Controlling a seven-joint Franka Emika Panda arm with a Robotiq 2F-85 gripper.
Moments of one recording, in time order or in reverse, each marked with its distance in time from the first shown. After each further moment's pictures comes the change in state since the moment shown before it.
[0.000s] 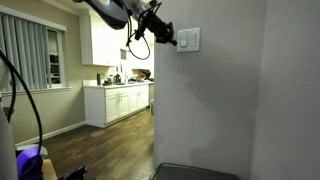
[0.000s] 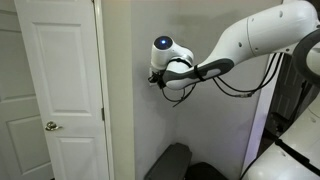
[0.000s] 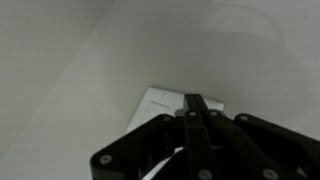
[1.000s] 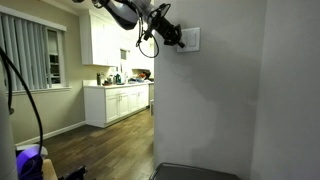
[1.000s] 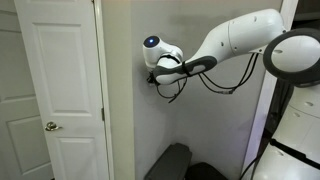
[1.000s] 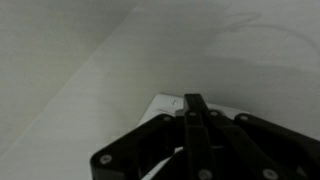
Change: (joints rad) arm 0.161 0.185 -0.125 0.213 -0.018 -0.221 -0.053
